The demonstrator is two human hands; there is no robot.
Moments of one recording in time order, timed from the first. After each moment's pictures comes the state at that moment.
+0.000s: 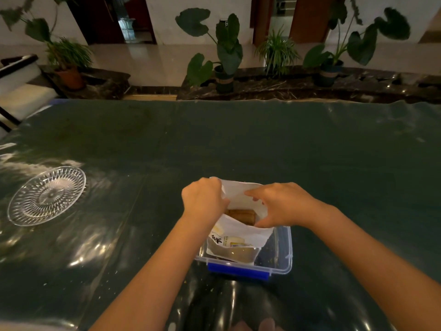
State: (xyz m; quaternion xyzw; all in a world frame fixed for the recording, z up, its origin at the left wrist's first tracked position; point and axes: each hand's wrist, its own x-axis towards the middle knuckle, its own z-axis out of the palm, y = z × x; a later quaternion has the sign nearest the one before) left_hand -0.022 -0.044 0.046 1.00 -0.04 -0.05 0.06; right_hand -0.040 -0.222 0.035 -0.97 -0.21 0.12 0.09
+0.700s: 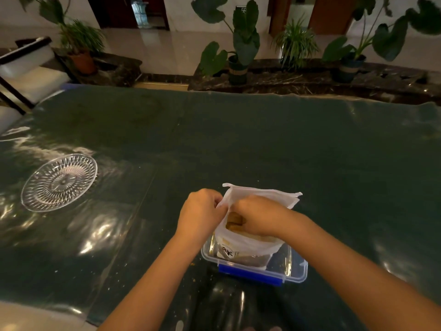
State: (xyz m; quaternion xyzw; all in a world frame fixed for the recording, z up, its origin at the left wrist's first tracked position) left_hand -0.036 0.002 0.028 0.94 -0.01 -0.08 0.33; right_hand -0.024 -0.140 0.026 -0.94 -0.21 0.25 0.09
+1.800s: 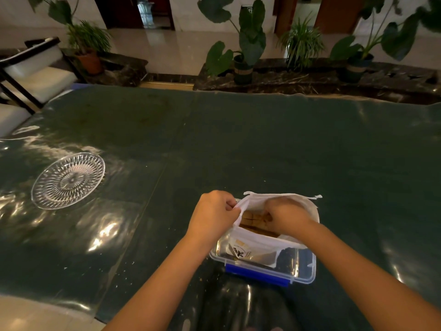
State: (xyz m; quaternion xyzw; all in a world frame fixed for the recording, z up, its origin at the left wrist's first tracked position) left_hand -0.041 -0.002 0.030 0.93 -0.03 -0.11 0.36; right_hand -0.017 -0.177 -0.018 -0.96 -0.01 0.25 0.10
